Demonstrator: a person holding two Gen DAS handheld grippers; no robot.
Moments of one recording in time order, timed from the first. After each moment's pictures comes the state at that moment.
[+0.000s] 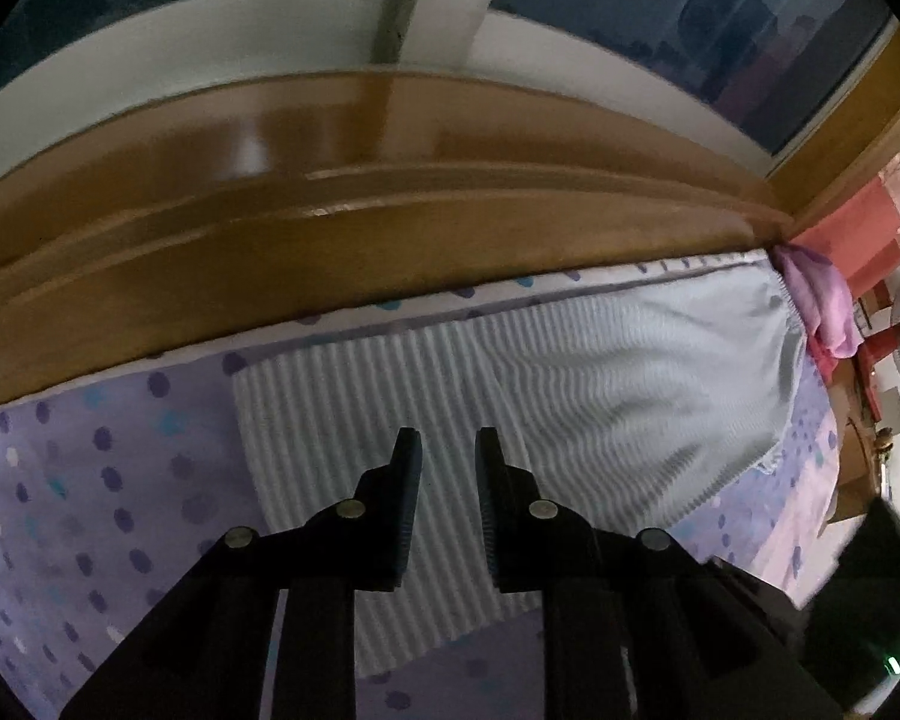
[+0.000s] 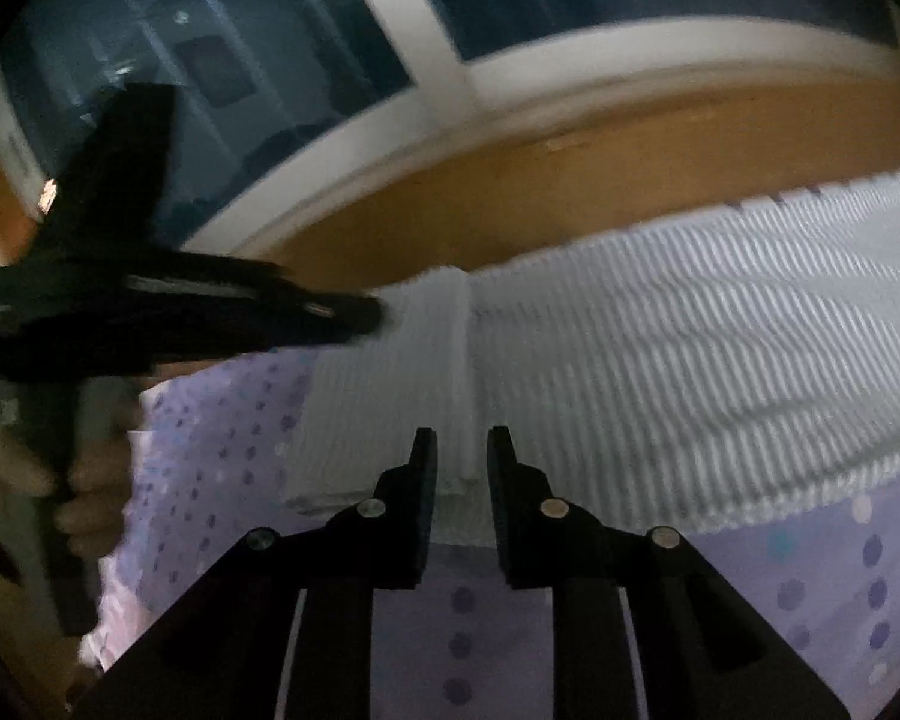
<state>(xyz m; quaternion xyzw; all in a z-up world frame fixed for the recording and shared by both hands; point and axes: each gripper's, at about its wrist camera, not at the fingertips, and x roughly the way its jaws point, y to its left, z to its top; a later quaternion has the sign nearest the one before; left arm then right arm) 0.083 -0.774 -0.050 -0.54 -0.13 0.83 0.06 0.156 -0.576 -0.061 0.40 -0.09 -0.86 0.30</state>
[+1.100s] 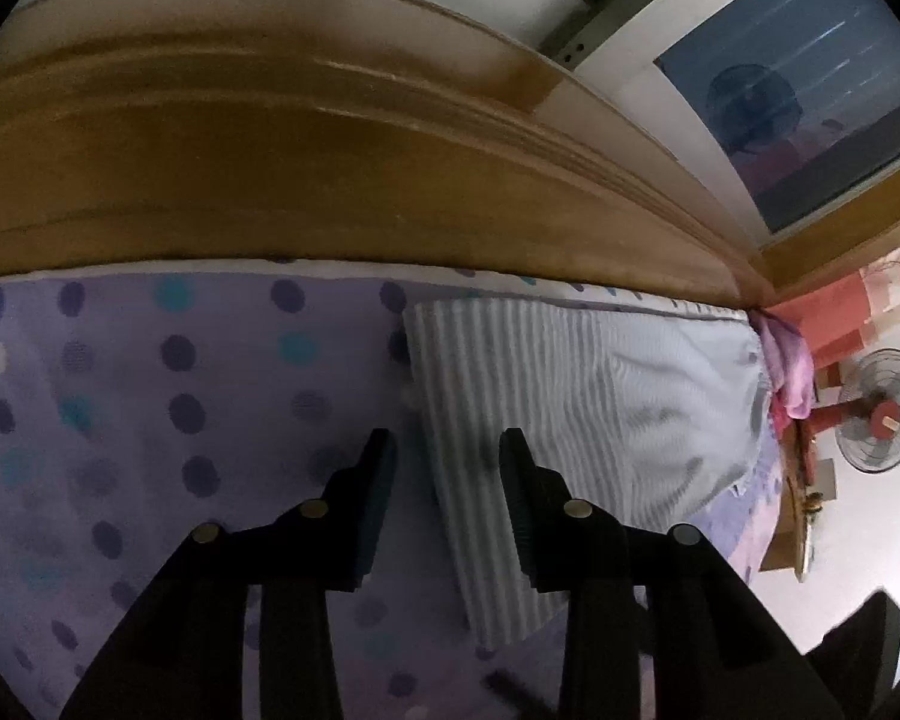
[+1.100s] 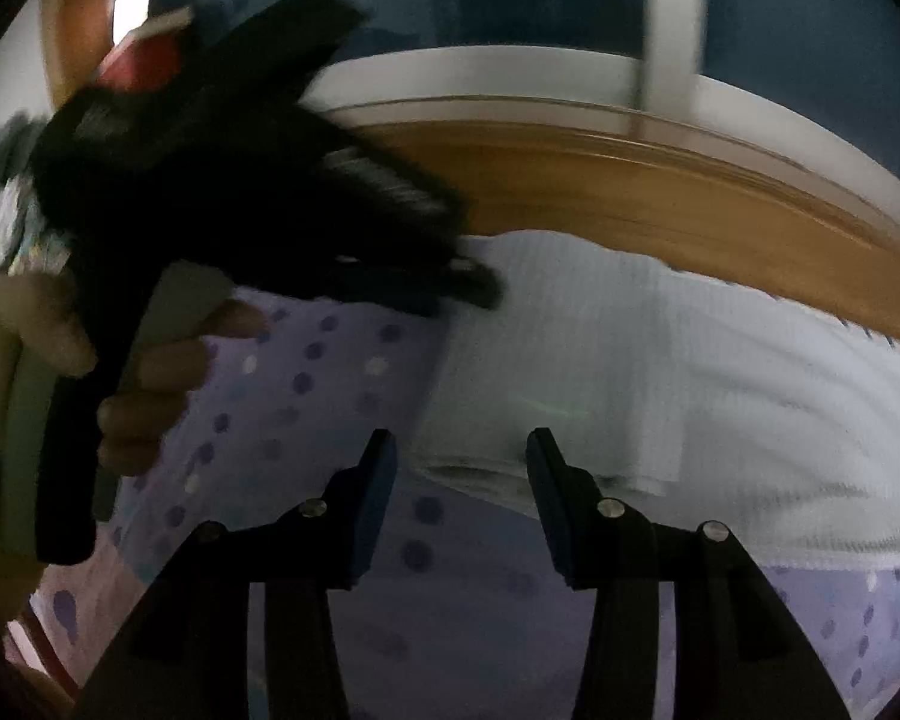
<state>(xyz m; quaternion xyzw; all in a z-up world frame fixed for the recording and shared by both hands) 0.110 -0.870 -0.088 -0.52 -0.26 0.81 0.09 0.188 -0.702 -0.073 0.40 0.13 -0.85 0.32</state>
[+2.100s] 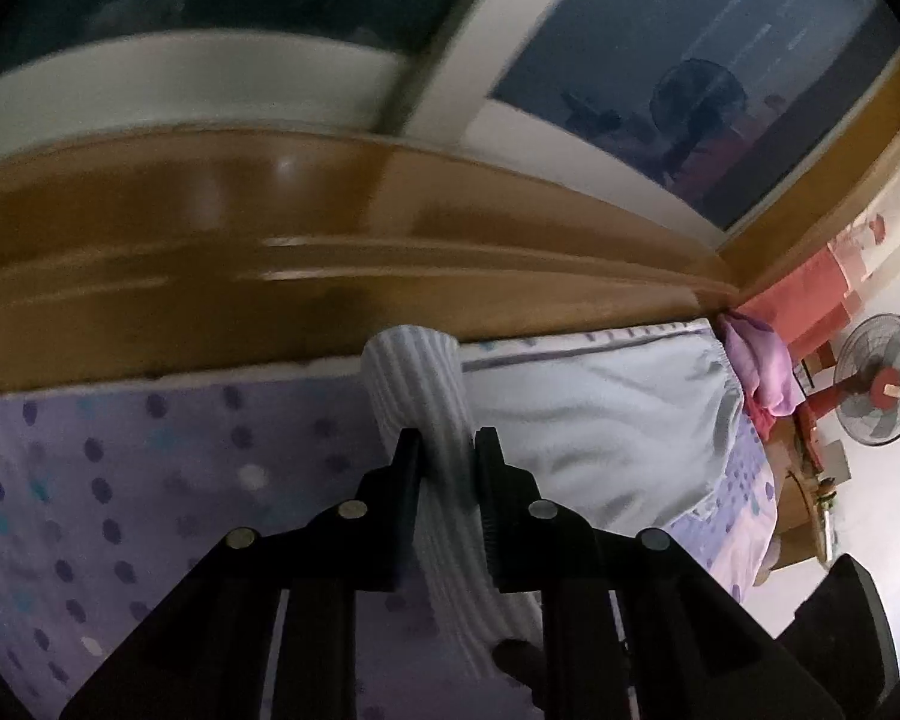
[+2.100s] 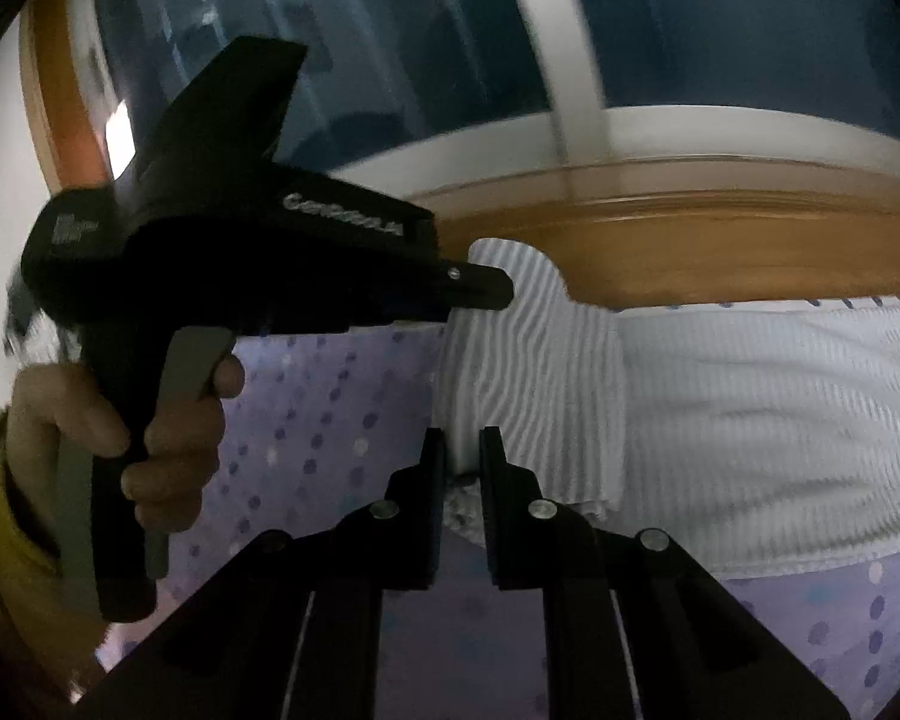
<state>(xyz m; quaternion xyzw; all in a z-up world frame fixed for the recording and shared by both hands) 0.094 -0.790 -0.017 -0.46 -0.20 0.86 0.10 0.142 -0.616 -0.047 0.36 -0.05 -0.87 0.34</state>
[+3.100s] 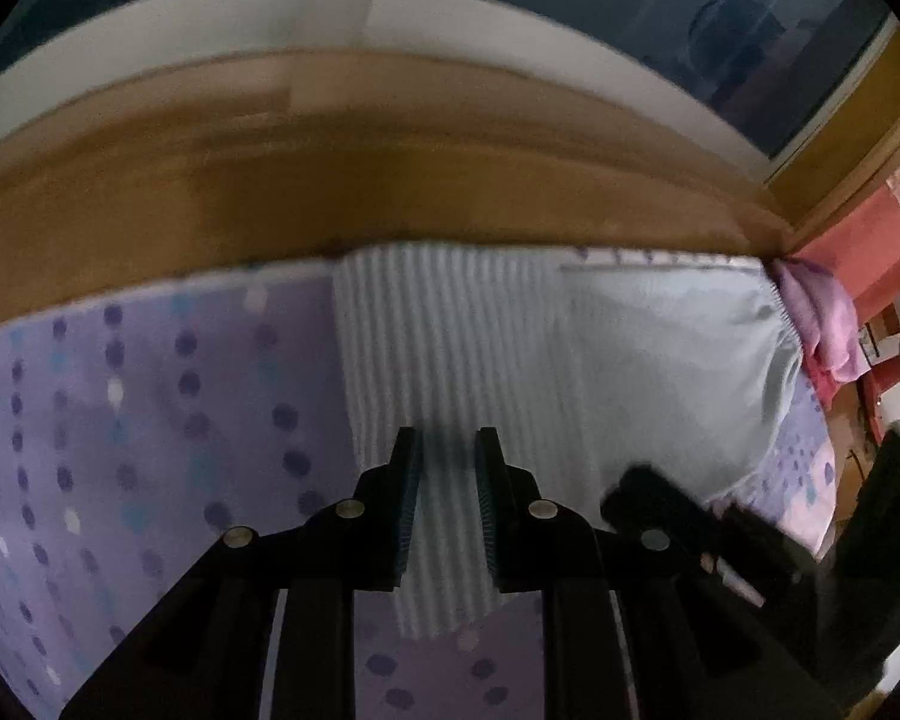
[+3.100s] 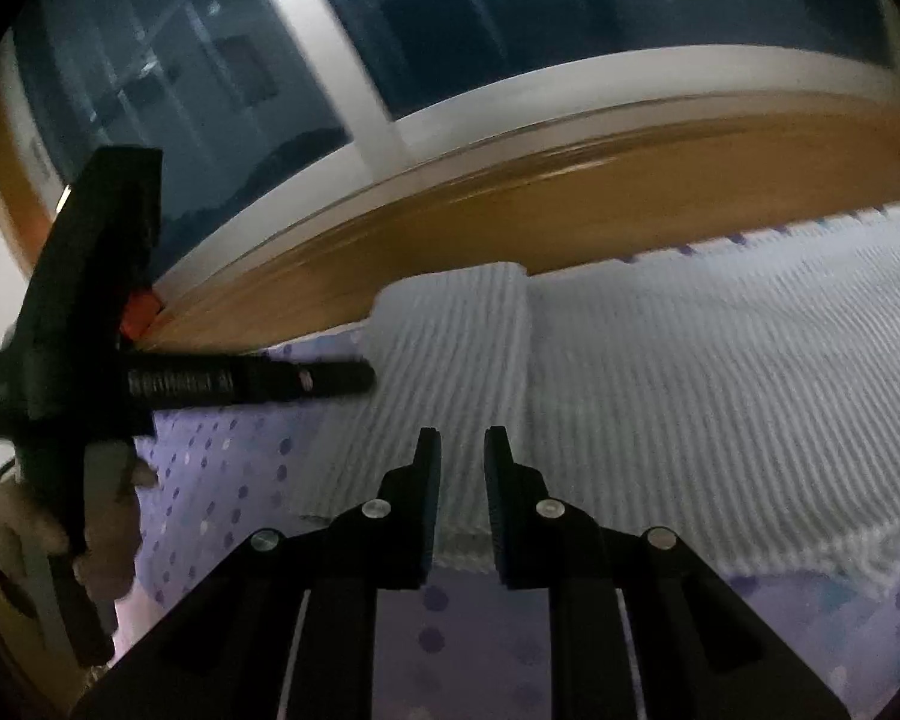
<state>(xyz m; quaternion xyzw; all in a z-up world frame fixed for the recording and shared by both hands) 0.098 -0.697 -0.054 -0.52 -0.15 0.84 0.03 0.088 -0.498 -0.059 0.40 -0.07 -0.86 0.31</state>
